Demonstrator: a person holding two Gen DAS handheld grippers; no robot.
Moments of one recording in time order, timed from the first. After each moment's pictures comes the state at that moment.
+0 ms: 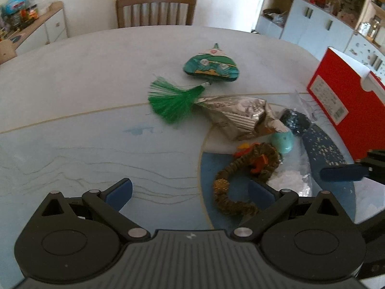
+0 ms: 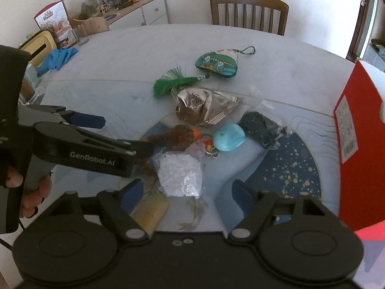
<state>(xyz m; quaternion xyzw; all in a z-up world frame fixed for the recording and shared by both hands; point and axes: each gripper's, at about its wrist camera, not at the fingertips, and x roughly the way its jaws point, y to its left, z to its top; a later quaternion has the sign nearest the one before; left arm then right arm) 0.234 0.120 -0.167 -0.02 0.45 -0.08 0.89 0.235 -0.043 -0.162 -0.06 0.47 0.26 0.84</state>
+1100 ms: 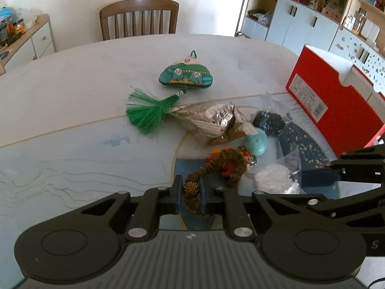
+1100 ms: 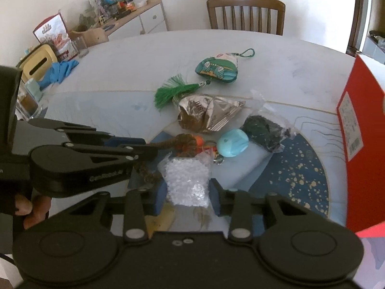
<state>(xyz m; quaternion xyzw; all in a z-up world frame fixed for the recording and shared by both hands) 0.228 0.099 -0.150 -0.01 0.44 -0.10 0.89 0.235 -0.049 -0.154 -0.02 0.46 0.26 0.85</state>
